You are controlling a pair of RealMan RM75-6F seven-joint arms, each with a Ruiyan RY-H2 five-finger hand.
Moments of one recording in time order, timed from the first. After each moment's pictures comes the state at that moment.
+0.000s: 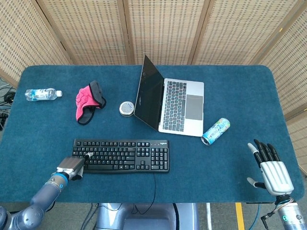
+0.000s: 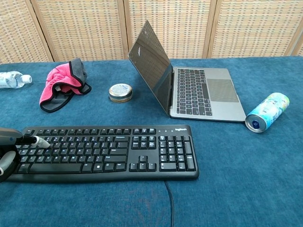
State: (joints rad) left arm -0.86 -1.18 0.13 -2.04 0.36 0.94 0.68; right arm 0.11 -1.13 0.00 -1.61 -1.56 1.41 -0.05
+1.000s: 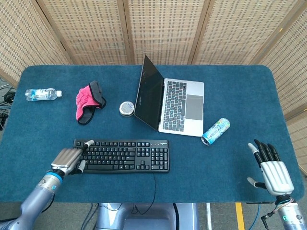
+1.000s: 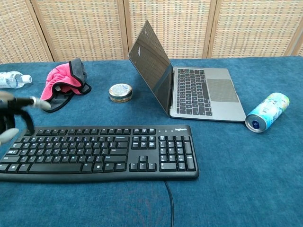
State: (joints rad) left arm -0.74 -1.09 0.11 -2.14 0.73 1.12 0.48; right arm 0.11 -1.13 0.01 -1.61 -1.55 1.41 -0.06
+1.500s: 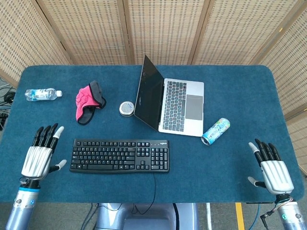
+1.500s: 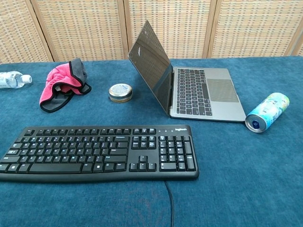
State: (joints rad) left arm -0.33 -1.34 0.16 -1.66 1.40 1.68 0.34; right arm 0.11 -1.14 0.01 -1.60 -1.53 1.40 -0.08
